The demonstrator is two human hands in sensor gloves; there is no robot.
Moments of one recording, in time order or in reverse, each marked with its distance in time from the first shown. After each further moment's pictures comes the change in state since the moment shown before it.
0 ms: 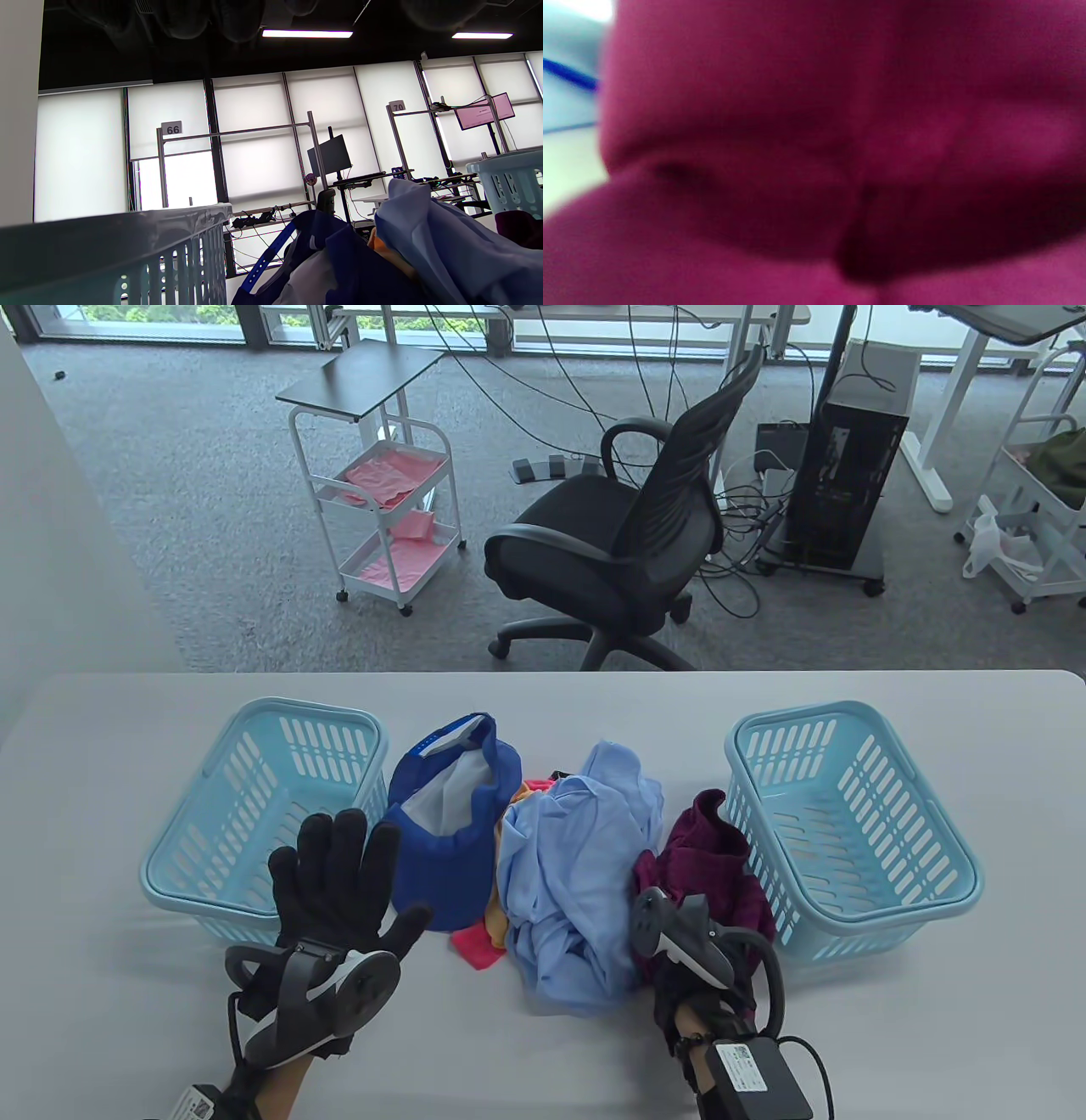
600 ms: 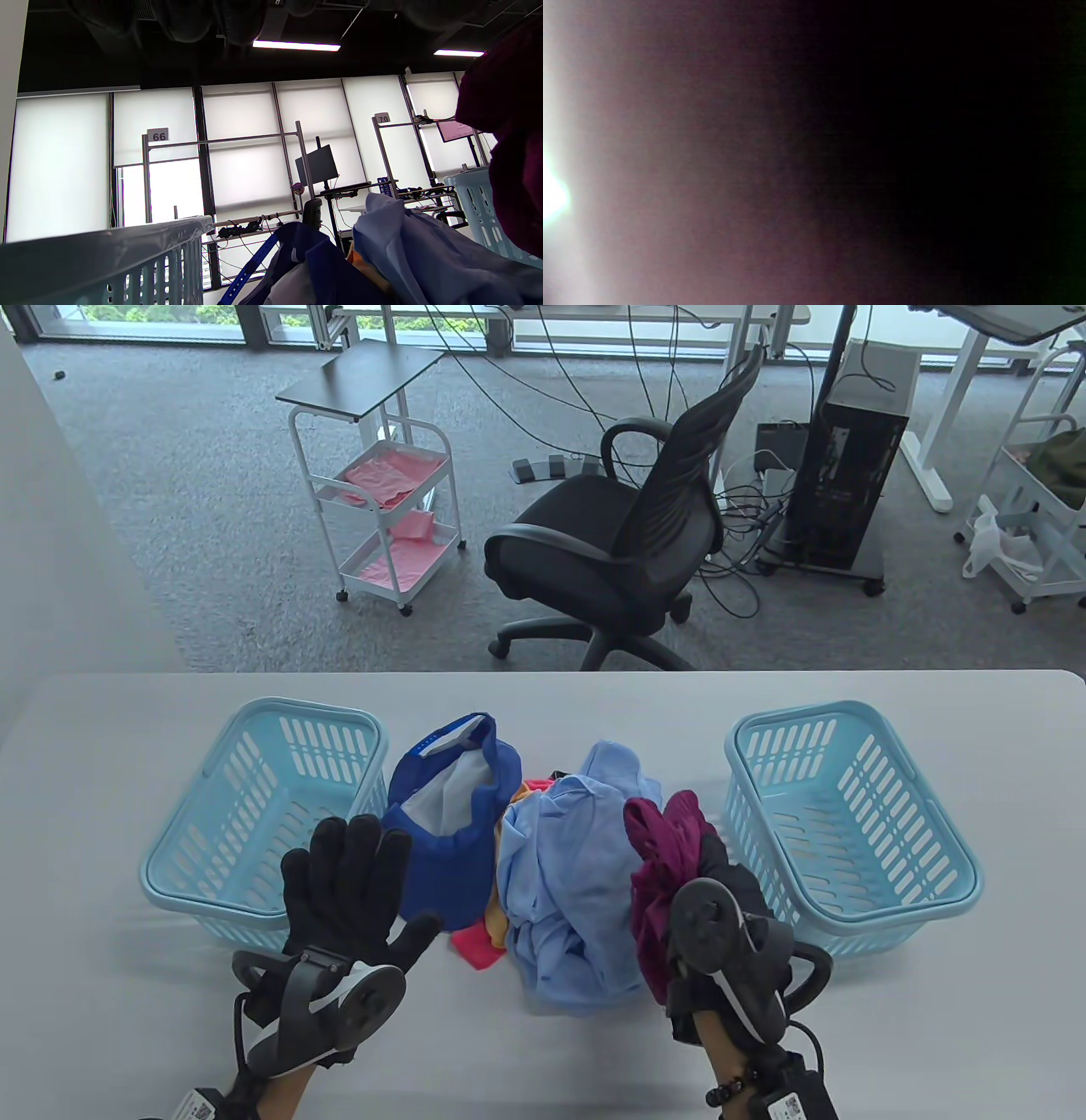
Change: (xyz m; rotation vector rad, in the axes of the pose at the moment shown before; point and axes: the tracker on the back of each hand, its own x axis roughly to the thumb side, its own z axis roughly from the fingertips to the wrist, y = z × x) left_hand 0.007 0.007 0.003 0.037 -0.042 0.028; right_hand -0.036 -0.147 0.097 -0.696 0.120 -0.443
